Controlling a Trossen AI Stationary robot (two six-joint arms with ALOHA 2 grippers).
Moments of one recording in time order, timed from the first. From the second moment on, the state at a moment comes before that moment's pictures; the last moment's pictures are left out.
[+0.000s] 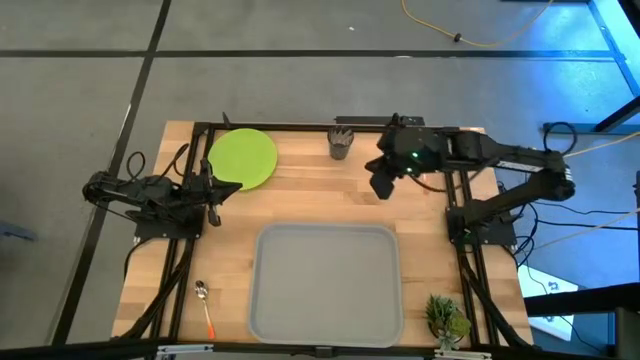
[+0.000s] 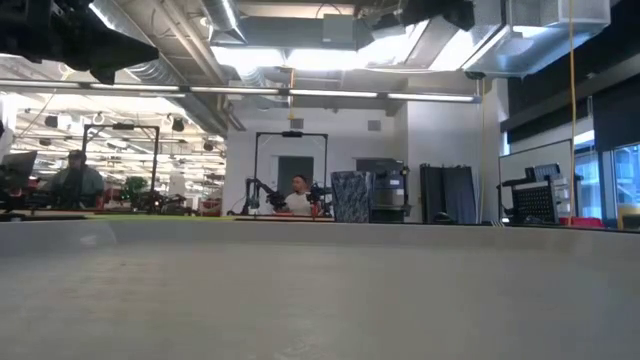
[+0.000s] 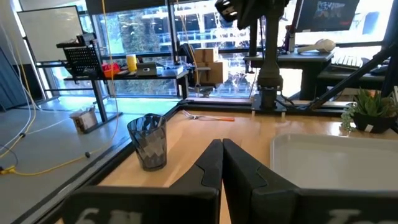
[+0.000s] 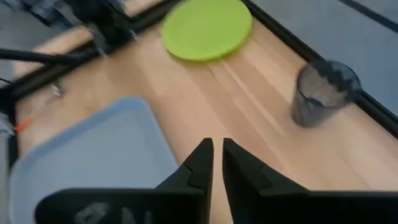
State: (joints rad) left arm -0.24 0.01 0.22 -0.15 -0.54 0.06; right arm -0.08 1.31 1.46 -0.90 0.18 0.46
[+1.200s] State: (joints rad) left arm -0.24 0.01 0.22 -0.22 -0.54 0.05; right arm -0.13 1.72 1.53 -0.96 -0.16 -0.32
